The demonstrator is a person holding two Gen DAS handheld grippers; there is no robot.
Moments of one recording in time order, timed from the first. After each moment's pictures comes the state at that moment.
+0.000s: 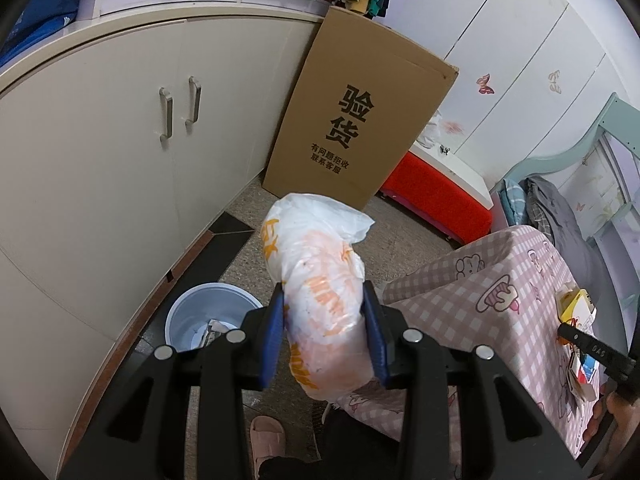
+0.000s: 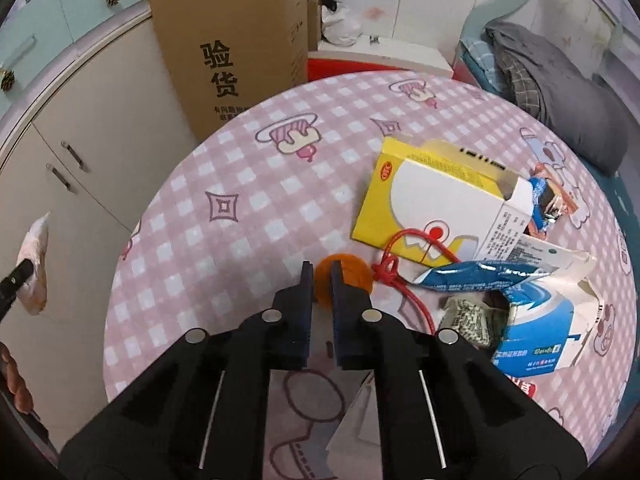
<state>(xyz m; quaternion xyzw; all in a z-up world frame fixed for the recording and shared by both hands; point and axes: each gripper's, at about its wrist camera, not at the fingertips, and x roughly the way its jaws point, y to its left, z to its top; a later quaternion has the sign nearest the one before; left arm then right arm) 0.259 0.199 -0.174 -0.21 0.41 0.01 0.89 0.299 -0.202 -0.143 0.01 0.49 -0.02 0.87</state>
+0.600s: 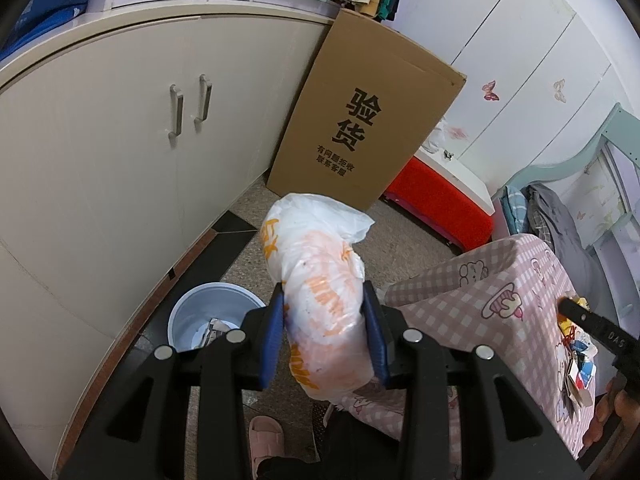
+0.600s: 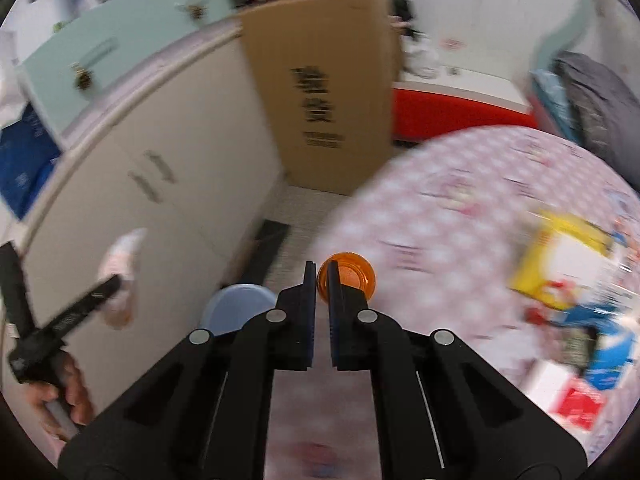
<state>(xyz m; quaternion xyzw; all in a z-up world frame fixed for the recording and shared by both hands) 0.257 0.214 -0.175 -0.22 0.41 0.02 0.89 0.308 -0.107 -0.113 0.05 0.45 0.13 0.88</state>
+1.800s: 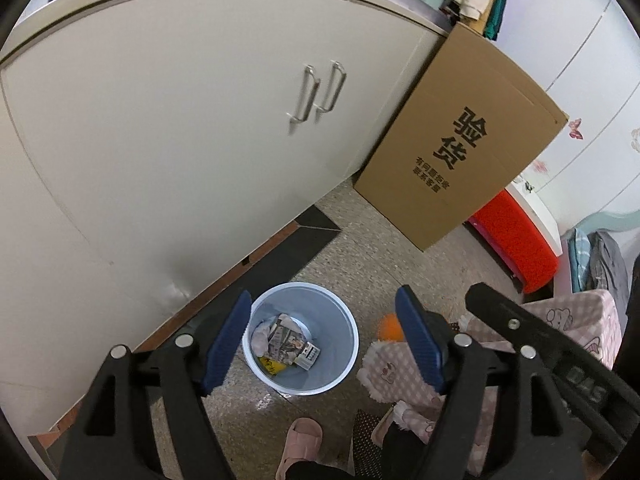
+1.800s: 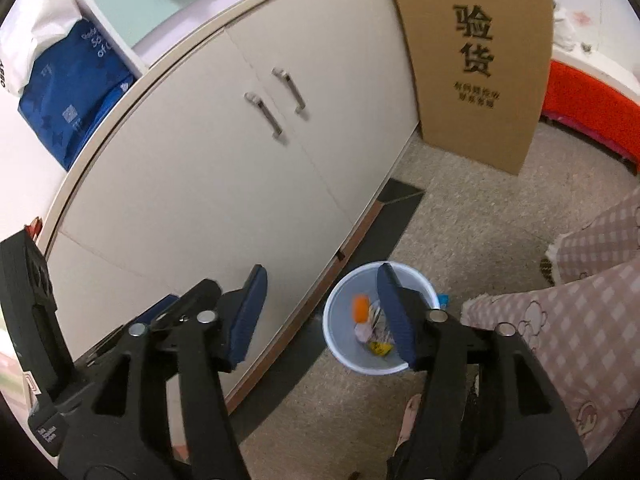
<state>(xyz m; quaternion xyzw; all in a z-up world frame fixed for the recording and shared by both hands) 0.252 0.315 -0.213 -0.25 0.43 0.16 0.85 0.340 0.109 -0.193 0.07 0.50 0.29 0.82</state>
